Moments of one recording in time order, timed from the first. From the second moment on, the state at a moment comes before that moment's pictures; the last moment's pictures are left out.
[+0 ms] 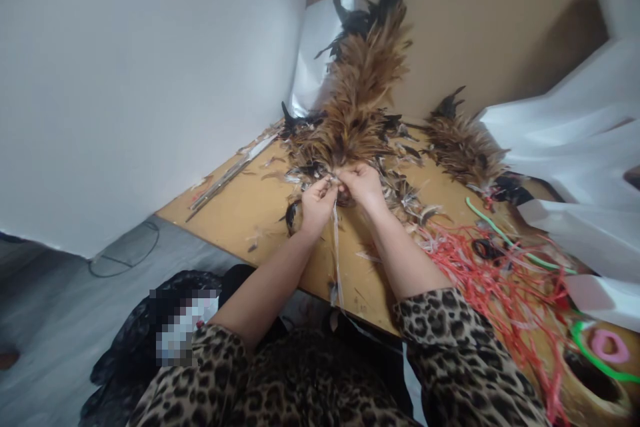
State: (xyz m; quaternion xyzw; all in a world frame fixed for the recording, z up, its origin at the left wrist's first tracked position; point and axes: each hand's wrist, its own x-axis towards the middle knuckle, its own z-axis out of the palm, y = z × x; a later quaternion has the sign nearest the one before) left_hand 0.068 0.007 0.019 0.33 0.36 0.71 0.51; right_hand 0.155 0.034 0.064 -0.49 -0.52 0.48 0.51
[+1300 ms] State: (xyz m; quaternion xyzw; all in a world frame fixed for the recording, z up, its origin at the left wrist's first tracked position) left_hand 0.056 0.011 0.018 0.27 0.31 0.68 0.60; right_hand 0.191 0.029 0.091 -0.42 -0.88 0.00 0.23
